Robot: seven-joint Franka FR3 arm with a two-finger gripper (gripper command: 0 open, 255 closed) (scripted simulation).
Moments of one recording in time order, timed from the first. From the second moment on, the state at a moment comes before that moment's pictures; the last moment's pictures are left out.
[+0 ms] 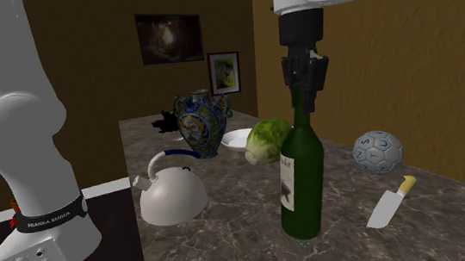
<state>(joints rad) -0.08 0.03 -0.40 -1.90 0.07 1.97 -0.24</state>
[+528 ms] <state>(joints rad) -0.08 0.02 -0.40 -1.81 0.06 1.87 -0.23</state>
